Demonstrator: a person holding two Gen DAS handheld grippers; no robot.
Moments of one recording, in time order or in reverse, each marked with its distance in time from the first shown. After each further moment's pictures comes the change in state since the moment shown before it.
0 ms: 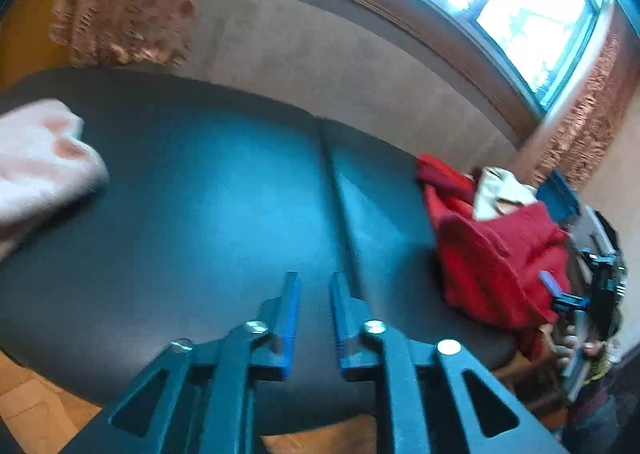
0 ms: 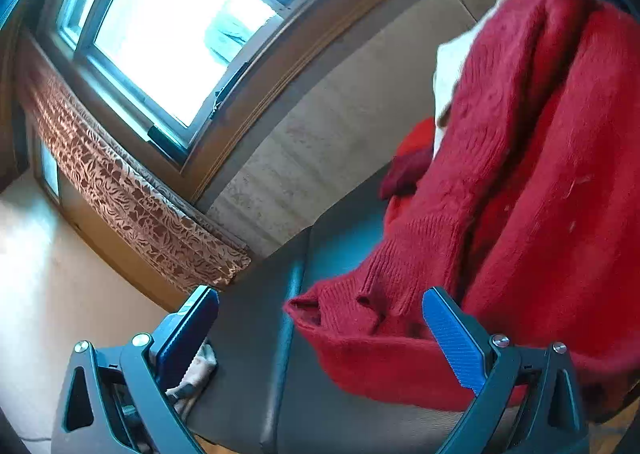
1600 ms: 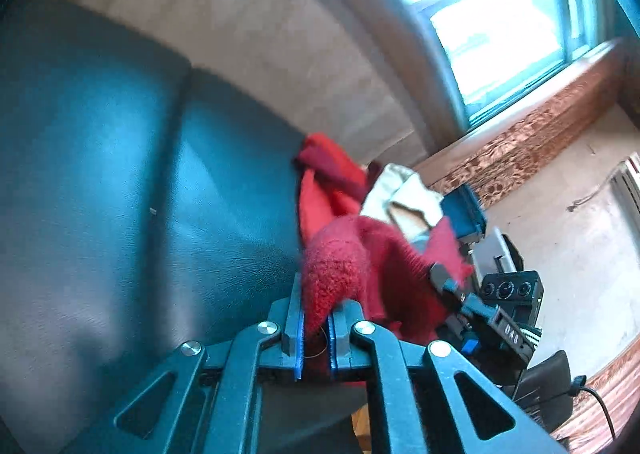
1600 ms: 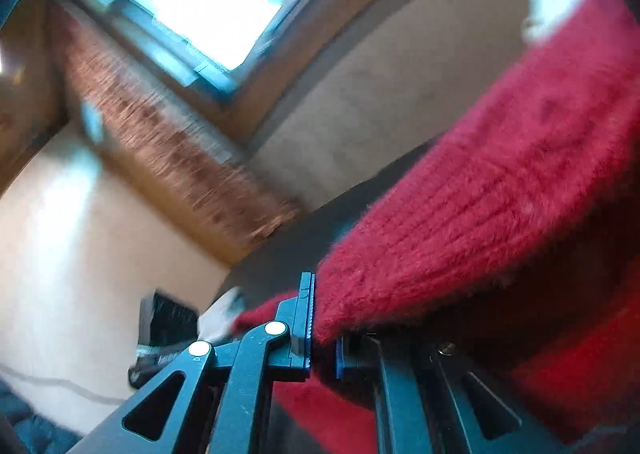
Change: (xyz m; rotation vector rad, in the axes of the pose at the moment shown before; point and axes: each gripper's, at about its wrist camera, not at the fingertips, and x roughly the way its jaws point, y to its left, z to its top) left arm 0.064 -0.064 0.015 -0.148 0.066 -0.405; right arm 0.045 0.035 -0.007 -0.137 0.224 0.251
